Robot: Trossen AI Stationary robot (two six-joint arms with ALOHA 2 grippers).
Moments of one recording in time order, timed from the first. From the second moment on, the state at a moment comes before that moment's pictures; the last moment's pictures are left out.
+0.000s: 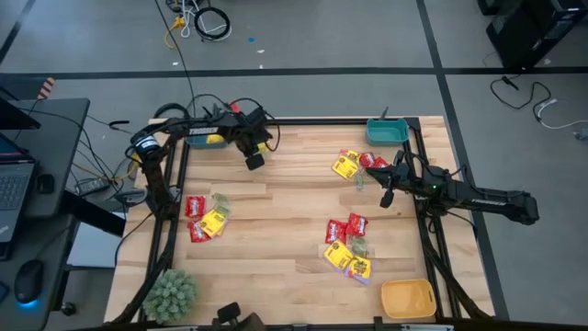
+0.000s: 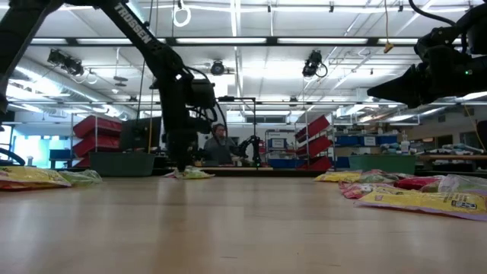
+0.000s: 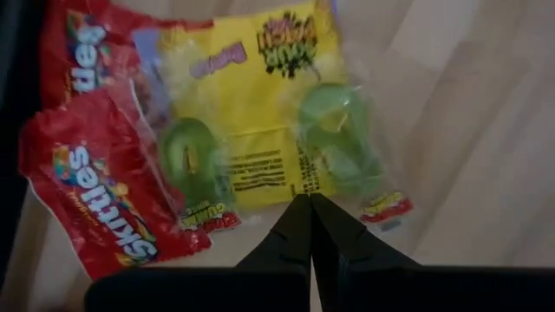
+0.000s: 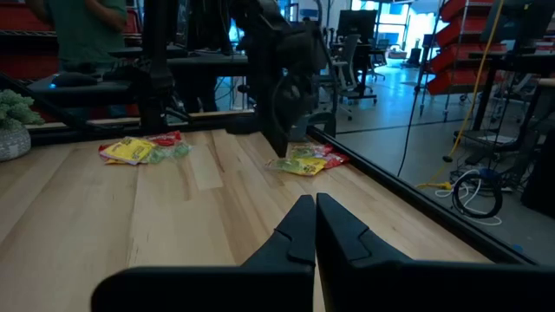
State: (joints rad) left arm 0.66 1.84 1.17 -0.64 -0.08 0.25; right arm -0.21 0.11 0.01 0.05 0.18 0.00
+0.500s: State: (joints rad) left arm 0.46 1.85 1.17 -0.61 -0.07 0.28; right arm -0.21 0.11 0.01 0.05 0.18 0.00
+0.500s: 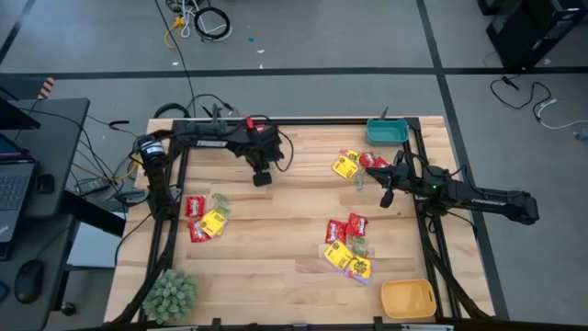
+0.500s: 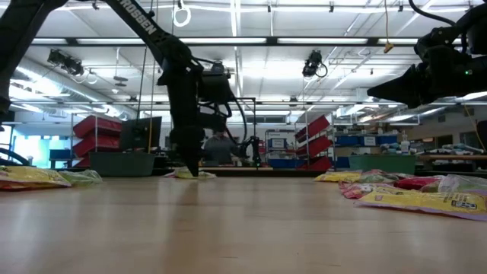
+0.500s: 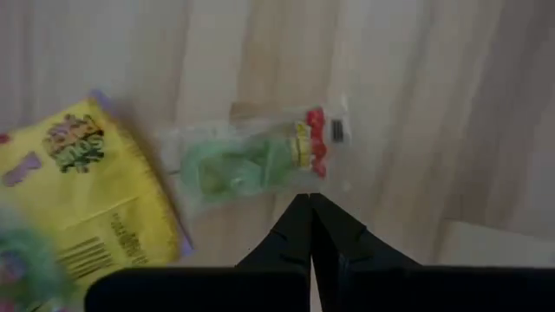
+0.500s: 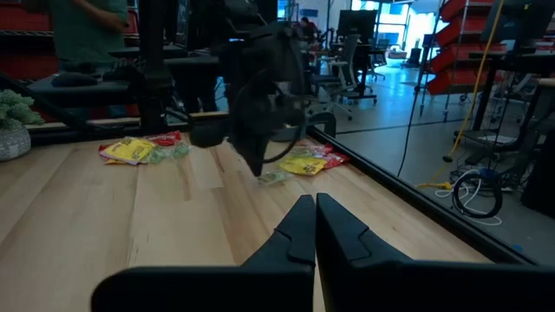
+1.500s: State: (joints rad) left arm 0.61 1.89 1.17 -0.58 -0.12 0.25; right arm -0.21 0.11 0.01 0.05 0.18 0.00
